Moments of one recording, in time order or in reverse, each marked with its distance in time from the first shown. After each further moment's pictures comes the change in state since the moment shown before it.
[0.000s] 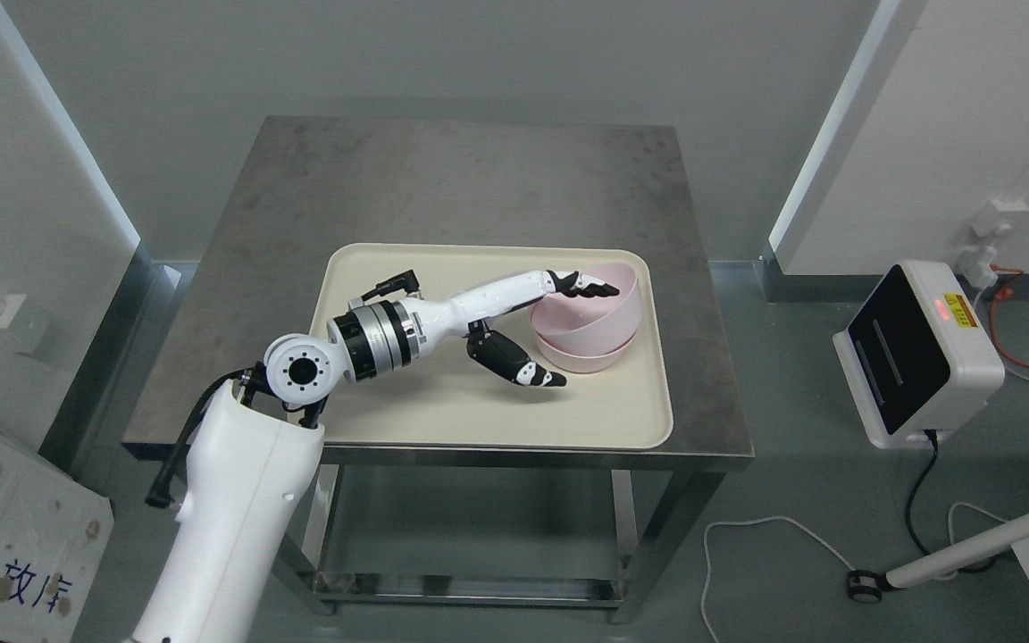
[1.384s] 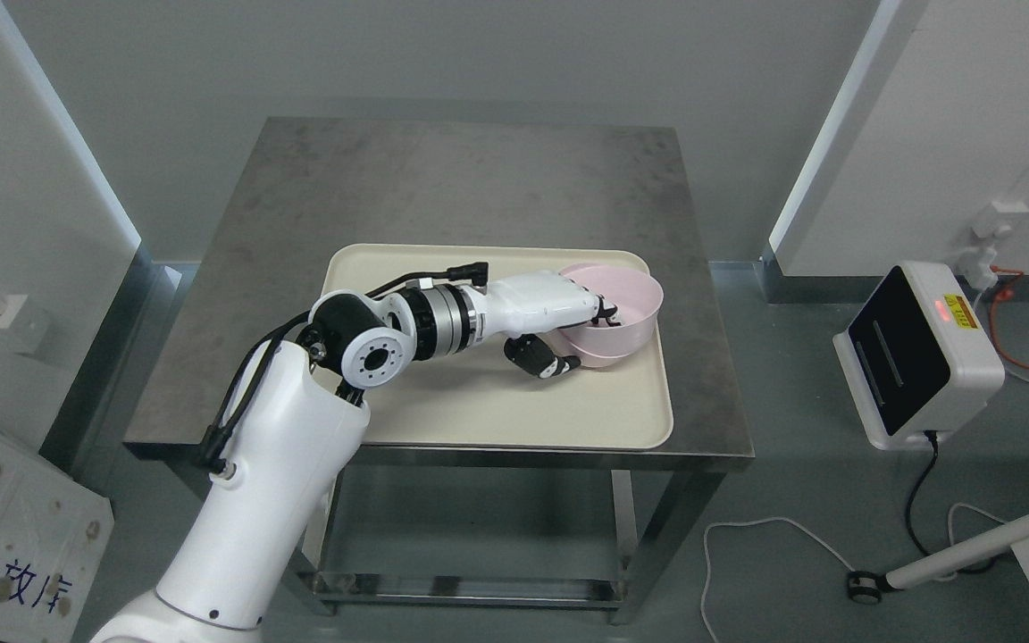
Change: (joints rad) left arm -0.100 -0.016 -0.132 -0.007 -0.401 -0.075 0.008; right arm 0.000 0.000 0.000 0.000 0.000 0.000 0.000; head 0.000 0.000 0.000
